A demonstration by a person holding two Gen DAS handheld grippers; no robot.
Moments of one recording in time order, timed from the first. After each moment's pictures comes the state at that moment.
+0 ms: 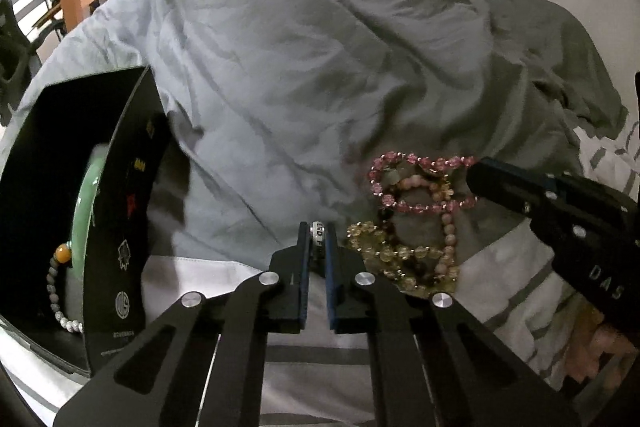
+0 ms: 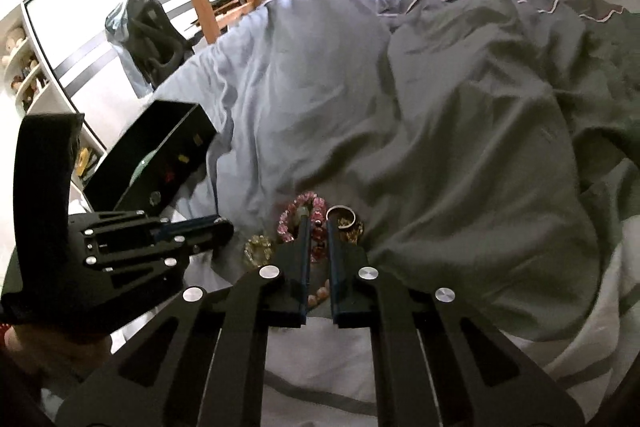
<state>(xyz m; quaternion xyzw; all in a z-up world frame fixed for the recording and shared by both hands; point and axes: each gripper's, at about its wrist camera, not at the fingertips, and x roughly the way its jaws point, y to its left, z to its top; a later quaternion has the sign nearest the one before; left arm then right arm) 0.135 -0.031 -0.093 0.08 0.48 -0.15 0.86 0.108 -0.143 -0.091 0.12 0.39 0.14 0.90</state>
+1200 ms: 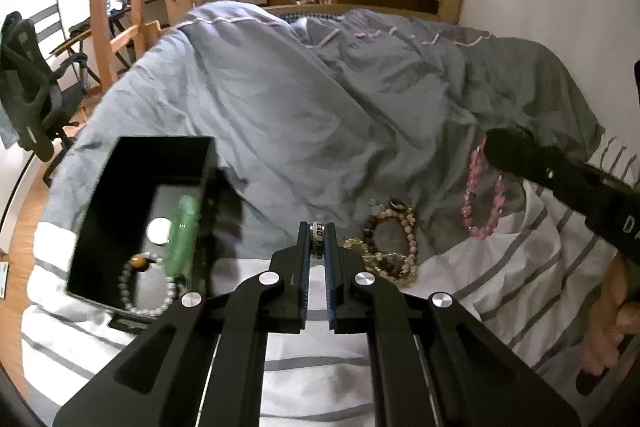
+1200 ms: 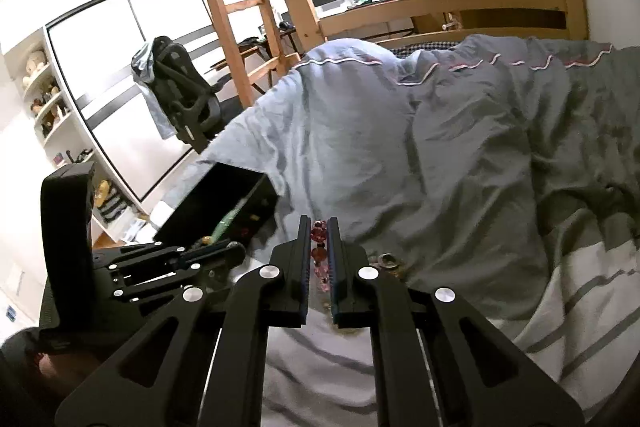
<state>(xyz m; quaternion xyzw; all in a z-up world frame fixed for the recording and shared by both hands) 0.083 0.001 -0.014 0.06 0.40 -0.15 0.90 0.060 -0.131 -0.001 0.15 0.32 0.15 0.92</state>
